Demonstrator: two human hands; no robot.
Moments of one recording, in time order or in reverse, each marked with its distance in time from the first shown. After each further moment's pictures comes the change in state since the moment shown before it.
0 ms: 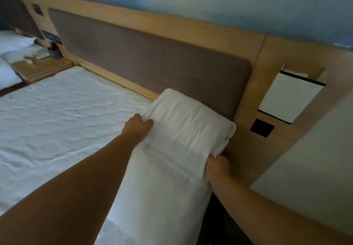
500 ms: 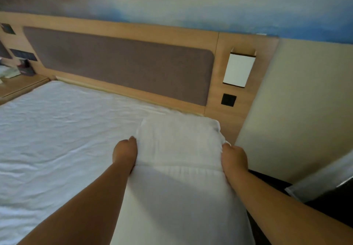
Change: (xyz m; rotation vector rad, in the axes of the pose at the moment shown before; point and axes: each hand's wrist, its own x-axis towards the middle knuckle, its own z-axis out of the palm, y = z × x) left_hand -0.192 -0.145 -0.033 -0.133 -0.054 -0.032; right_hand -0.218 0.113 -0.055 0.068 0.386 -0.126
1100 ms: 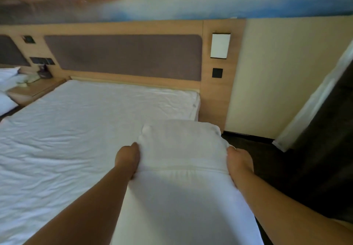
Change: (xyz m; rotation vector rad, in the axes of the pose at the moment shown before) left_hand -0.300 -0.188 -0.126 -0.030 -0.043 -0.040; right_hand -0.321 0.167 -0.104 0.008 0.025 0.187
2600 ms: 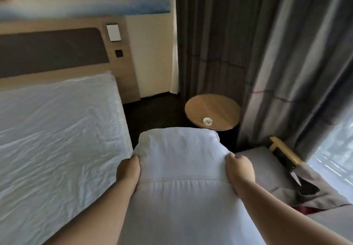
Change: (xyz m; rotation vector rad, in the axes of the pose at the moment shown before) left_hand -0.499 -0.514 -0.284 0.057 -0.526 0.274; right_hand -0.828 0.479 -0.116 0.011 0.565 0.228
